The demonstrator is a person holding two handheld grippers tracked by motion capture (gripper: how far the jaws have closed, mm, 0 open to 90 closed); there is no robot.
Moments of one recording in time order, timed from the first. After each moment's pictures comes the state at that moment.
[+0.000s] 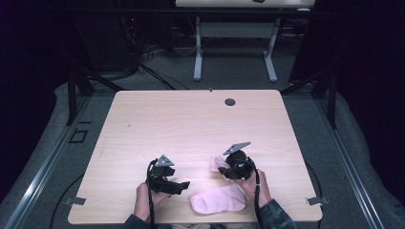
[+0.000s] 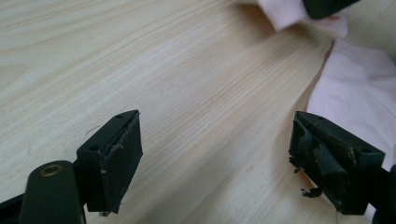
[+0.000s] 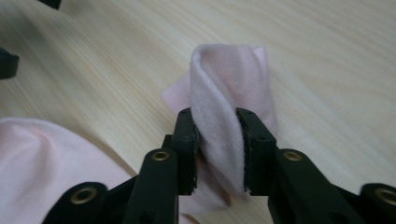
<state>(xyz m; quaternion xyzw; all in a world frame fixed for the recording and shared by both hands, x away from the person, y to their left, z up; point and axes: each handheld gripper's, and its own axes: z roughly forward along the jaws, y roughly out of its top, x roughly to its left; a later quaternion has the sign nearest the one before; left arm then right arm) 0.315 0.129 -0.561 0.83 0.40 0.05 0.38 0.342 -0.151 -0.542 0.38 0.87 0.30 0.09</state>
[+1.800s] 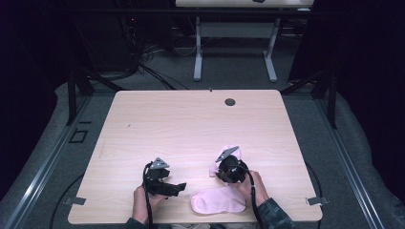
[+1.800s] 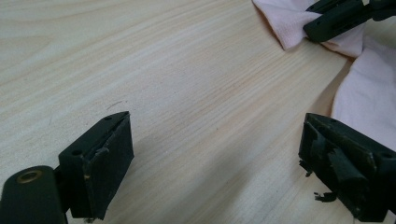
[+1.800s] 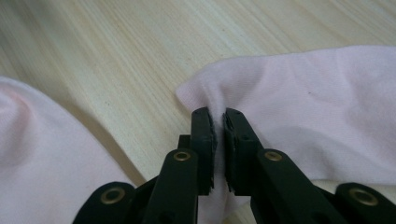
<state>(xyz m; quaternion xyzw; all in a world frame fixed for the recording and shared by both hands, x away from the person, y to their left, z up) 0.310 0.144 -0.572 0.82 0.42 0.05 0.39 0.344 -0.134 -0.560 0.32 0.91 0.26 0.08</state>
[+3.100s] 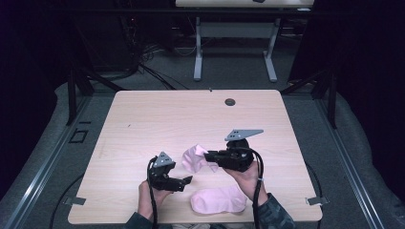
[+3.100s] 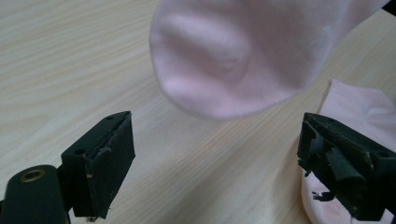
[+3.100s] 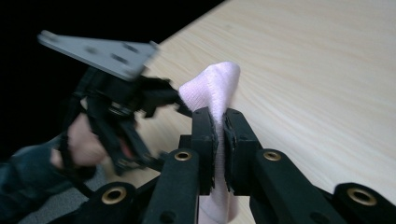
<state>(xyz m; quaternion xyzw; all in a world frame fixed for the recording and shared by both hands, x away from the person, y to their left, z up) 0.317 0.129 -0.553 0.82 0.38 0.09 0.42 0.324 -0.138 -0.454 0.34 0.80 0.49 0.02</state>
